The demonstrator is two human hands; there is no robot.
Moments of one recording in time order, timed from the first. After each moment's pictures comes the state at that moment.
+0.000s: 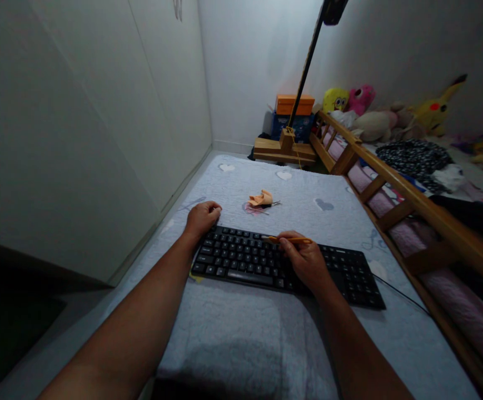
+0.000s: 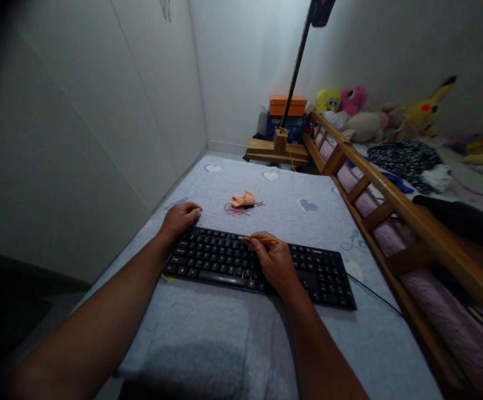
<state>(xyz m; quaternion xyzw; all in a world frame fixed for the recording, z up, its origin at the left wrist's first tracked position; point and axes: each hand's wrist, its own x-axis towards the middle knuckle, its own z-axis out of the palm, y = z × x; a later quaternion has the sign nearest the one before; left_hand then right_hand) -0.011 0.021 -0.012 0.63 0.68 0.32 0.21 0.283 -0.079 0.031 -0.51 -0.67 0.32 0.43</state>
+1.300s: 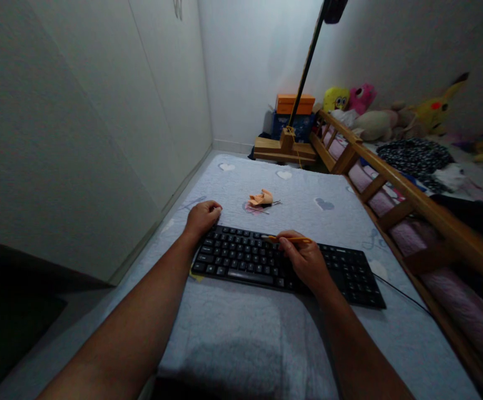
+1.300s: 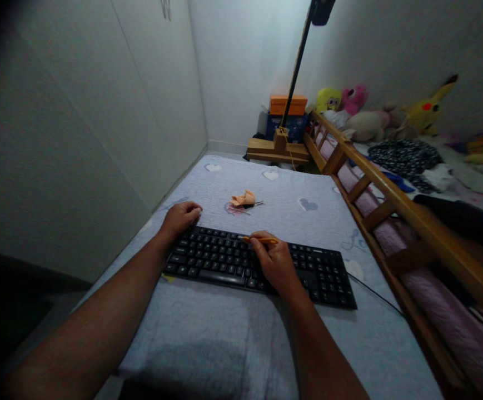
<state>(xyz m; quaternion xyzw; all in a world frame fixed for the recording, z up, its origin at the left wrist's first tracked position) -0.011 0.021 -0.013 0.63 0.67 0.33 0.21 0.282 -0.079 0.032 -0.50 -0.68 0.32 0.43</state>
